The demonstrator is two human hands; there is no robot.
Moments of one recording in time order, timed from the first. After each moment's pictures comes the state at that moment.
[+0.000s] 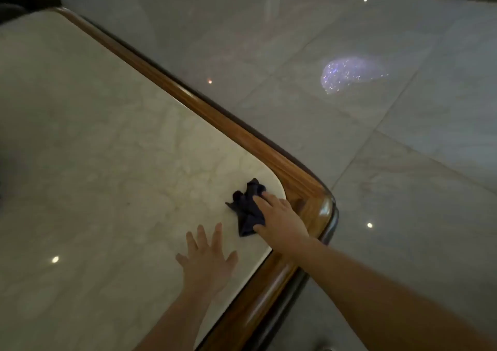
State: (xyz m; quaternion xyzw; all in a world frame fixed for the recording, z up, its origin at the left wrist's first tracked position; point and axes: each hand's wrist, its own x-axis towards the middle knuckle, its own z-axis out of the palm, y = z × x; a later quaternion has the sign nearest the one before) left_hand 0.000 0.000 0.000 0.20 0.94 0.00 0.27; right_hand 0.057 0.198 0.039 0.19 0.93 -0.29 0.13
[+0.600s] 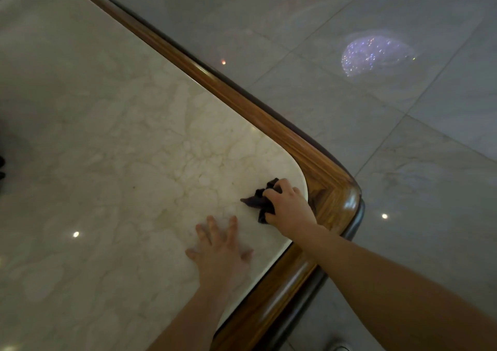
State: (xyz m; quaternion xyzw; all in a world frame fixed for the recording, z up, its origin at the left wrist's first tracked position) left_hand 0.005 0.005 -0.044 0.19 0.95 -0.02 0.25; right_hand 0.025 0.203 -0.025 0.17 0.95 -0.24 0.11
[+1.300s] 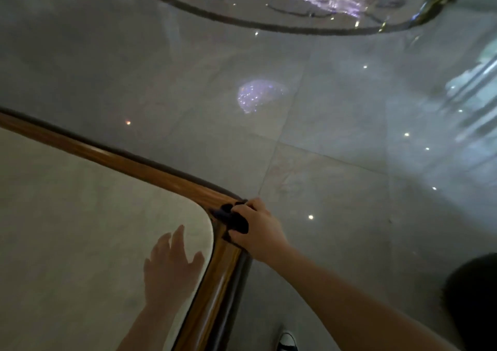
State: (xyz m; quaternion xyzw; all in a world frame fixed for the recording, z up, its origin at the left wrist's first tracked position) left_hand 0.053 0.071 0.179 0.32 0.92 0.12 0.18; right_hand 0.186 0.231 0.203 0.35 0.87 -0.33 -0.06
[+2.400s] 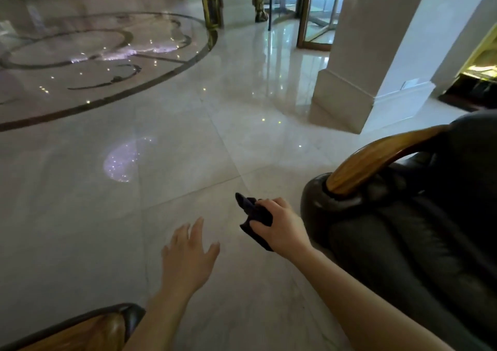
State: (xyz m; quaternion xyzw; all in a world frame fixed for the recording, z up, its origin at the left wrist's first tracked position) left_hand 0.422 0.301 0.369 0.70 0.69 0.07 0.18; right_hand 0.647 0.305 0.382 0.69 0.62 -0.23 -0.29
